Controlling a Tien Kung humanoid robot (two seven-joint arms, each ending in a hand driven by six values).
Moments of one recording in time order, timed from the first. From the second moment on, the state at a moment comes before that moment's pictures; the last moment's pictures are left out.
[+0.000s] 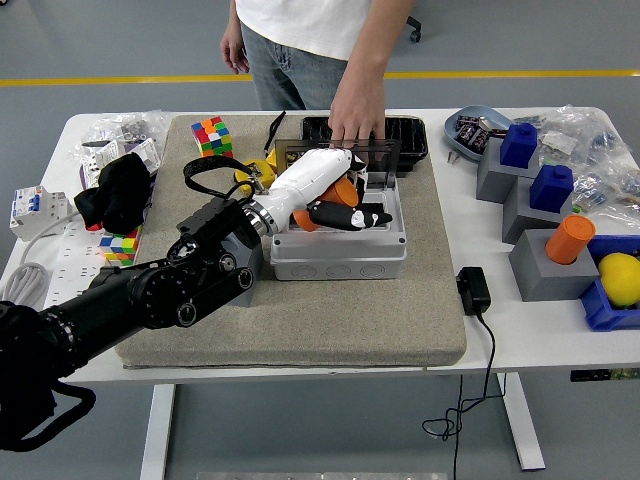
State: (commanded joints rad) left arm -0.90 0.00 -0.36 -0.68 1.43 0.40 -0.36; right arm 0.18 -0.16 1.47 0.18 -1.13 -0.19 -0.14
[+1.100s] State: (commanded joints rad) left arm -0.91 0.00 -0.48 -1.00 1.49 0.02 -0.14; right arm 0.19 -0.16 1.46 0.18 -1.11 -0.18 -0.14
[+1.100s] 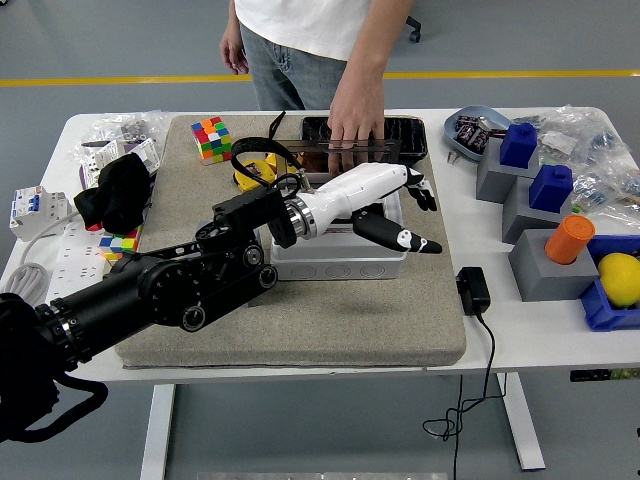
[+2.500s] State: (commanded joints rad) left arm -0.80 0.00 -0.96 -0.95 1.51 0.06 -0.16; right arm 0.17 -0.15 1.51 0.18 -1.12 -0.19 -0.14
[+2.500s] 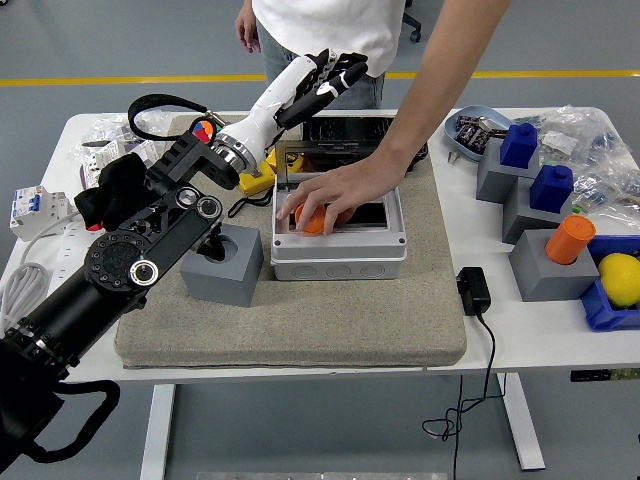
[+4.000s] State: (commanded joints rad) left arm -0.80 0.00 -0.74 -0.99 2.17 -0.03 -0.07; right arm 0.17 -0.15 1.53 0.18 -1.13 -0.19 -0.14
